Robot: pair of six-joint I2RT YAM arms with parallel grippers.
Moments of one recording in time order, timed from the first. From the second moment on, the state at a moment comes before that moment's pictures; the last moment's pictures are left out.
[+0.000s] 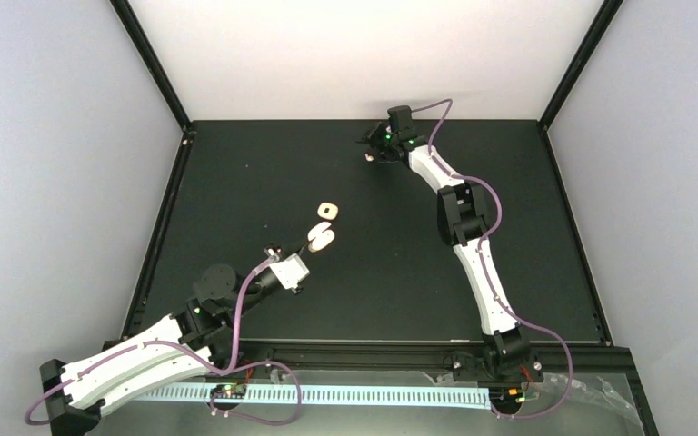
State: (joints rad) left arm -1.00 0.49 0.40 0.22 -0.07 0.45; right arm 0.35 2.77 2.43 -0.27 -0.29 1.04
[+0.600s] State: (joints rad) left arm -1.00 0.47 0.40 0.22 -0.07 0.45; right arm 0.34 2.69 2.22 -0.13 -0.41 1.11
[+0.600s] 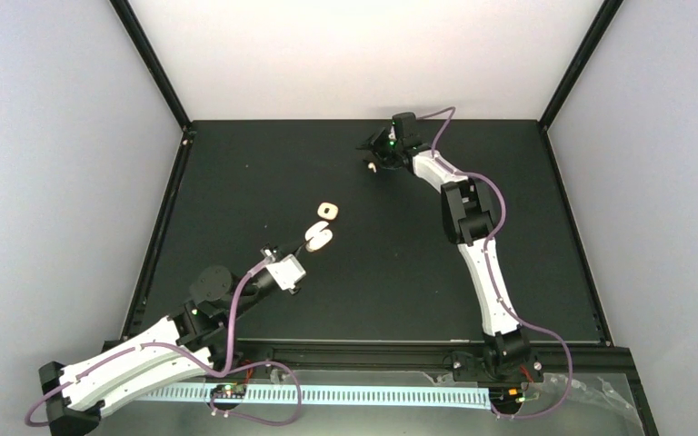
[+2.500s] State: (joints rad) left arm -1.00 0.36 0.37 0.24 -0.02 0.45; right arm 0.54 2.30 1.97 -0.64 0.00 0.35
